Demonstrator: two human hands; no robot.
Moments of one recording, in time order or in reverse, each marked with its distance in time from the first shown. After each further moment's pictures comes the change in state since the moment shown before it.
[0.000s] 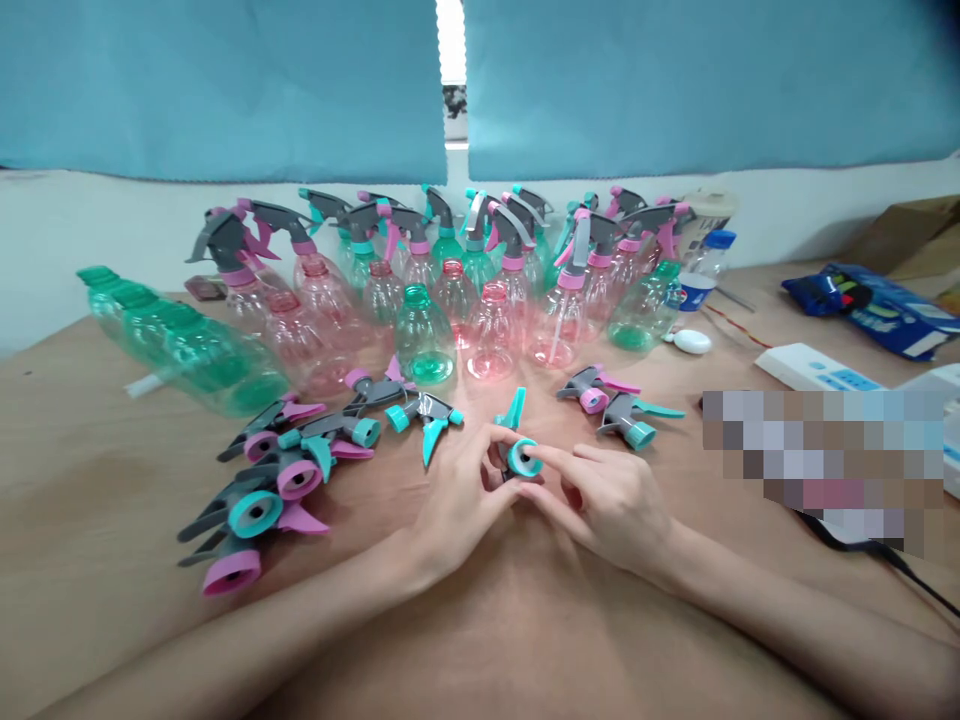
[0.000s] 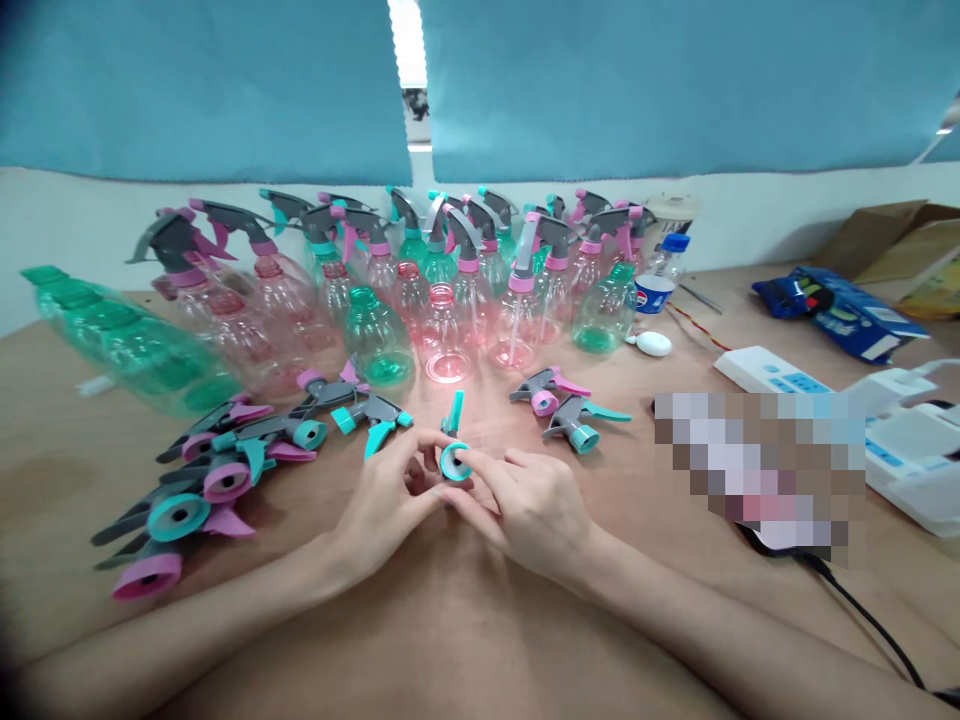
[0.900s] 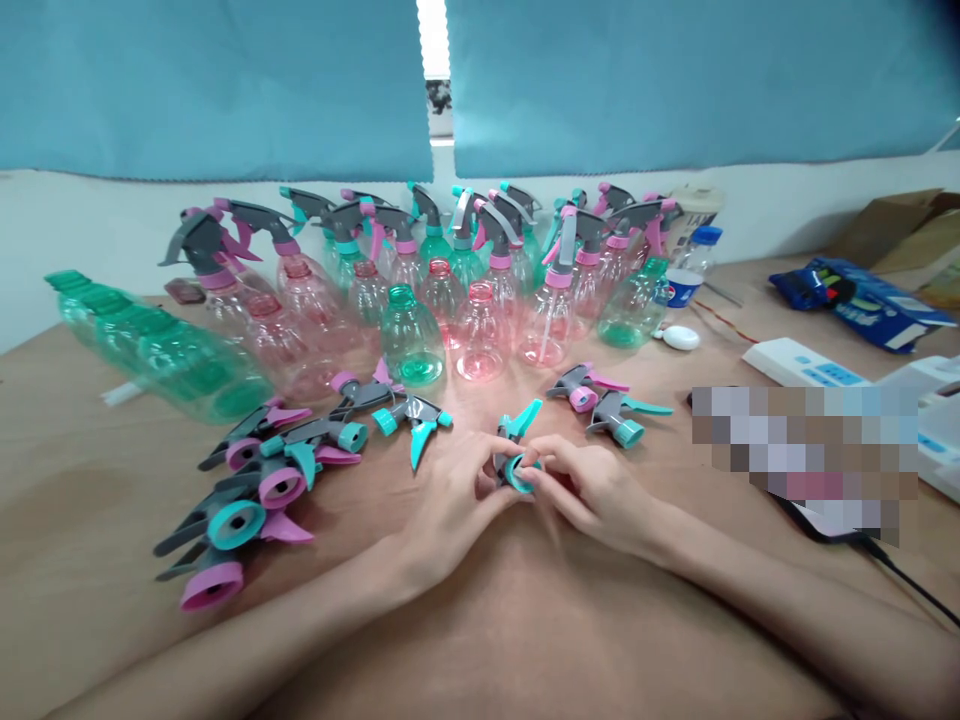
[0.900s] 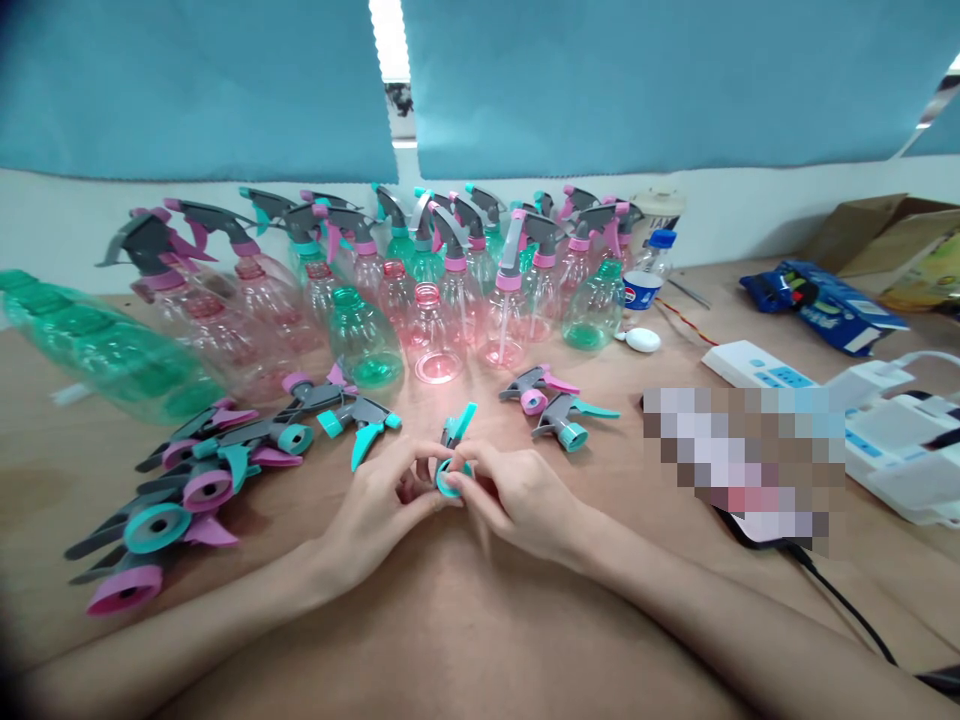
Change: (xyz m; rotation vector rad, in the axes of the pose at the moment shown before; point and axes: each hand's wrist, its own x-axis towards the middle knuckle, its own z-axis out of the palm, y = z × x) left_hand -0.001 -0.002 0.000 0.038 -0.084 0.062; right_hand 0.000 0.015 0.003 0.506 -0.224 0.137
